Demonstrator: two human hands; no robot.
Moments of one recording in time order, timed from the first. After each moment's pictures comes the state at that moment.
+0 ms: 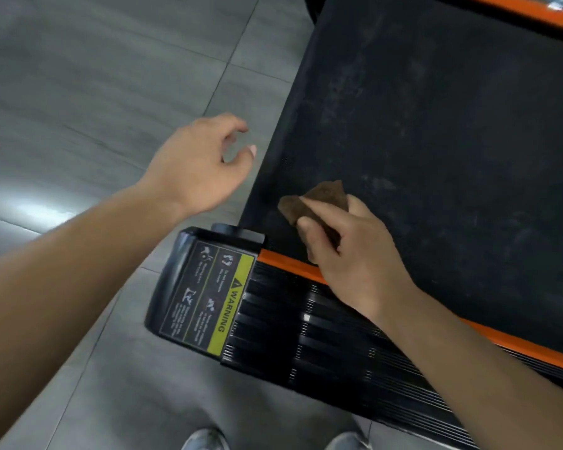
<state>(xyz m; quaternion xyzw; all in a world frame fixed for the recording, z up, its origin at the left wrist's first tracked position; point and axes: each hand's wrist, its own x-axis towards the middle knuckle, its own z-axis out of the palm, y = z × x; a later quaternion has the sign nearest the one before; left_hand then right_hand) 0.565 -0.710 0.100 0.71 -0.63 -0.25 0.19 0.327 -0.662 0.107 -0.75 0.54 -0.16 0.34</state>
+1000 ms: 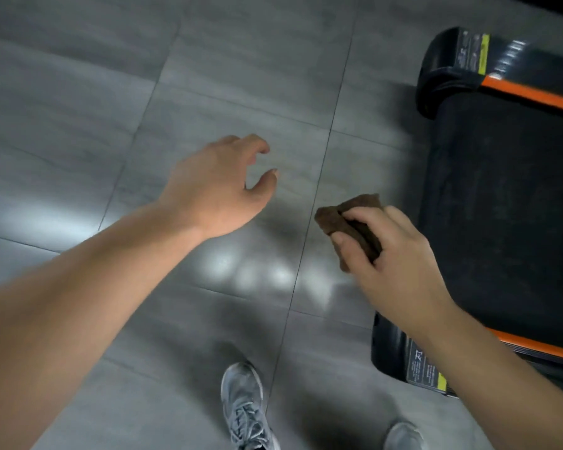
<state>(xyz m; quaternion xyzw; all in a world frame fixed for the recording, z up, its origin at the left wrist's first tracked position) 0.933 -0.761 0.269 0.68 -0.67 -0.27 0.11 0.678 -0.706 0.267 -0.72 0.59 -0.20 0.31</state>
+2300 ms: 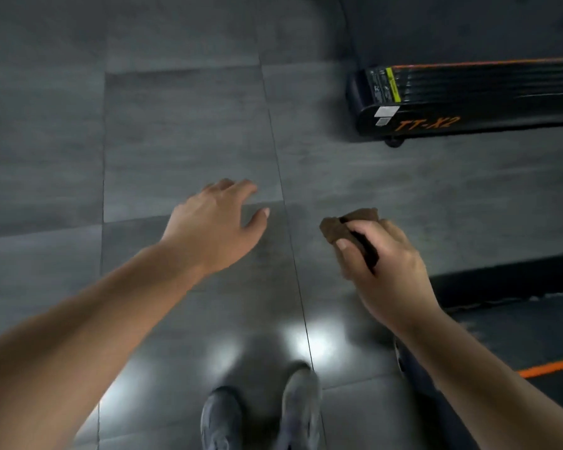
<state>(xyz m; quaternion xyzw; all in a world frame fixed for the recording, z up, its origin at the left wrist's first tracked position) 0.882 -1.590 0.307 0.56 -0.79 -0.26 0.01 0.653 -1.466 0.304 -0.57 0.76 -0.23 0.22</state>
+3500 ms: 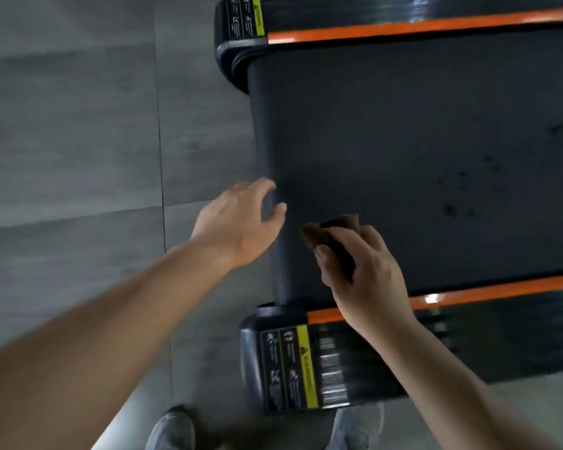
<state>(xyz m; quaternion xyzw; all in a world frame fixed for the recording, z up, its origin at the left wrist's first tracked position) 0.411 -2.182 0.176 0.57 -0.76 -0.30 0.00 0.235 -2.052 0.165 -0.58 0.73 -0.28 0.21</state>
